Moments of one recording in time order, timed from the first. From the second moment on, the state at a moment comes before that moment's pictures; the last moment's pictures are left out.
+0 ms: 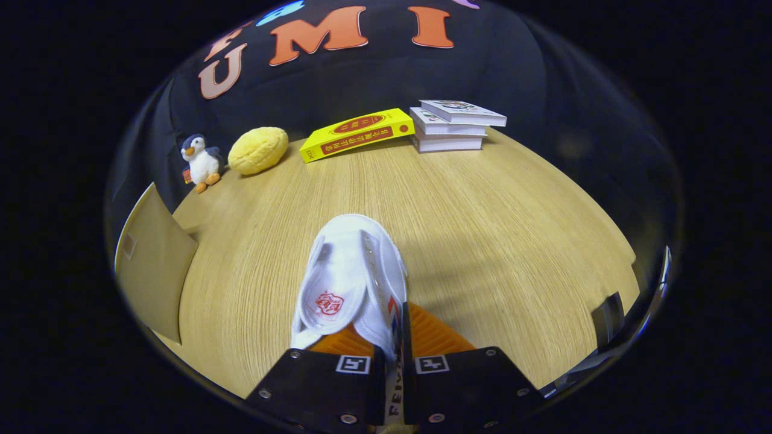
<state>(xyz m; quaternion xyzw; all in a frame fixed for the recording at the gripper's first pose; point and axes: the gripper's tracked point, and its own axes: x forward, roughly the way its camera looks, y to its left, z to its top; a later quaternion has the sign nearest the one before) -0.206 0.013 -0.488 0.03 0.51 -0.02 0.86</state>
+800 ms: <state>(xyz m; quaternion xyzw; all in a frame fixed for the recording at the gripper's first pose) -0.163 0.127 -0.365 0.08 0.51 0.00 0.86</state>
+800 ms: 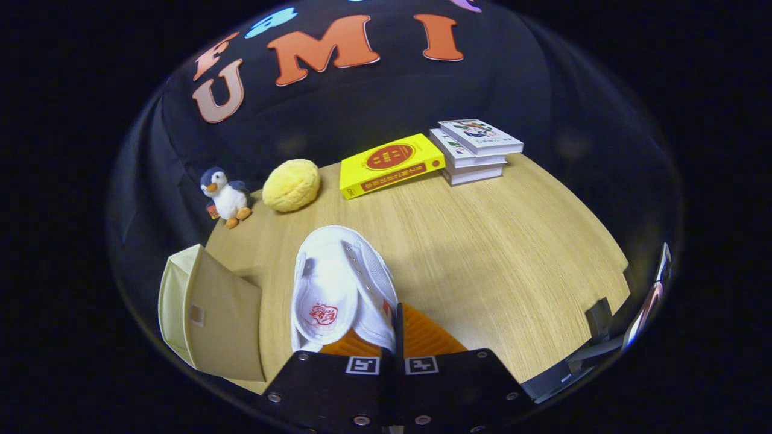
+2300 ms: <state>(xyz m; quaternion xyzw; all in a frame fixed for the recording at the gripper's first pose) -0.196 0.439 -0.394 0.02 0.60 0.08 0.80</state>
